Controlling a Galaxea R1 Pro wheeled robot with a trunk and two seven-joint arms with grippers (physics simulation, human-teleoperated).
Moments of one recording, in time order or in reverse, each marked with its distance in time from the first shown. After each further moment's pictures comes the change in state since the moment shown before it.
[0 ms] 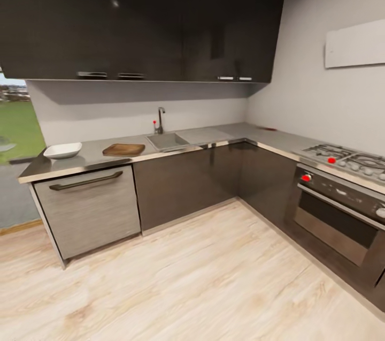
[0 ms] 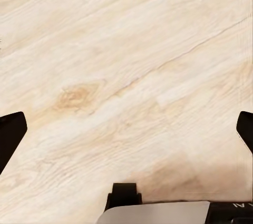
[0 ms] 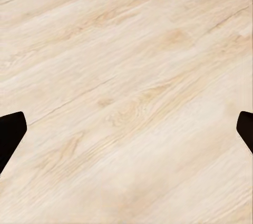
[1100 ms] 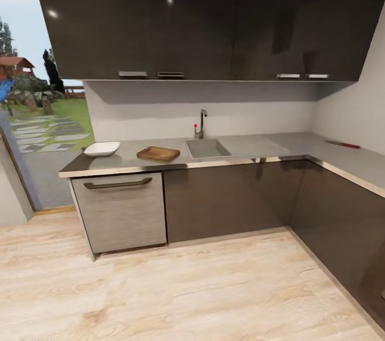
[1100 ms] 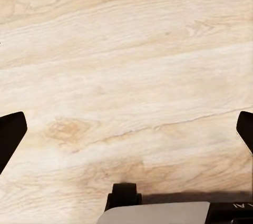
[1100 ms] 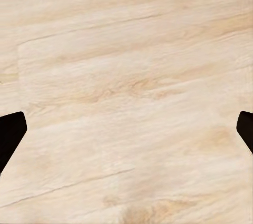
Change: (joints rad) left arm 0.000 0.000 0.000 -0.001 0.000 -0.001 0.000; right arm 0.000 0.001 0.000 0.000 0.001 0.000 0.000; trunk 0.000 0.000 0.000
